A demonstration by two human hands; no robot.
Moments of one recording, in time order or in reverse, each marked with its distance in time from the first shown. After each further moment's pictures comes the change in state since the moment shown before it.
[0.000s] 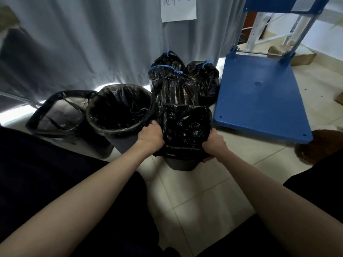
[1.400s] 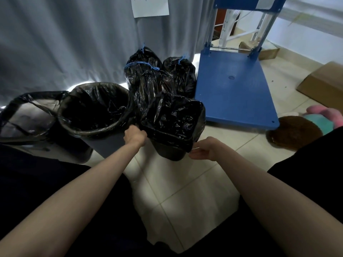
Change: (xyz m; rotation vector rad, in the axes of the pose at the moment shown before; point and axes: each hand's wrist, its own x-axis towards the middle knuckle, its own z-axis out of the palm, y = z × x) left_hand 0.030 -0.002 0.048 -0.725 0.016 -0.379; right_hand -0.012 0.040 -0.022 0.554 -0.212 0.329
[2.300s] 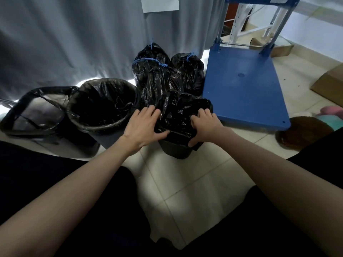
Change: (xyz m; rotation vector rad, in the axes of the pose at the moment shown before) left_hand -0.020 0.014 -0.036 0.842 0.270 1.129; right_hand 0.006 -0.050 0.011 -1.591 0.314 -0.762
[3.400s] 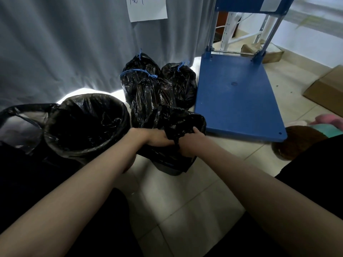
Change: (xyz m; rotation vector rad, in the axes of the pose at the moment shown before) left_hand 0.098 0.023 0.014 -0.457 -0.945 0.028; right_hand 0.048 -0.010 0.003 -0.072 -0.359 -0.037
